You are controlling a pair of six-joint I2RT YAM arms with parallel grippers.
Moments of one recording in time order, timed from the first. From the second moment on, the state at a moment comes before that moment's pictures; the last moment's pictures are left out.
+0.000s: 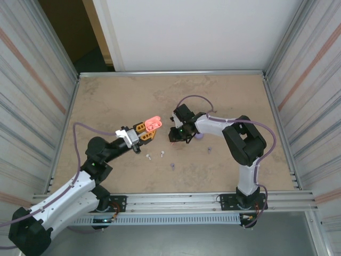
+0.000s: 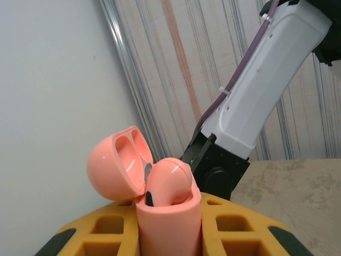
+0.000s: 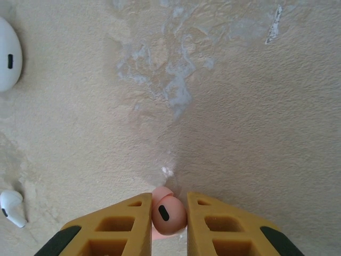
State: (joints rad) left arm -0.62 0.73 0.39 0.57 0.45 0.22; right arm 0.67 1.92 1.20 -0.41 -0.30 0.42
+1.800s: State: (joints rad) left arm -0.58 1.24 0.34 0.88 0.52 -0.18; right arm 0.71 1.32 1.12 -0.42 -0.25 0.20
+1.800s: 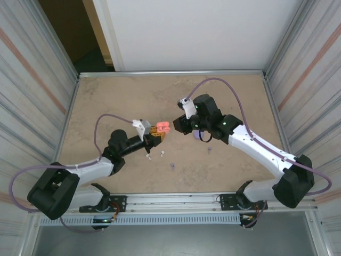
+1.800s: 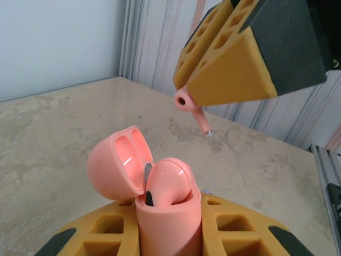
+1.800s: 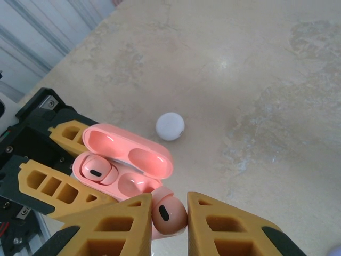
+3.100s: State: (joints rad) left arm -0.58 1.28 0.36 0.94 0.60 -0.26; right arm 0.76 1.34 1.12 -0.38 -0.21 0.17
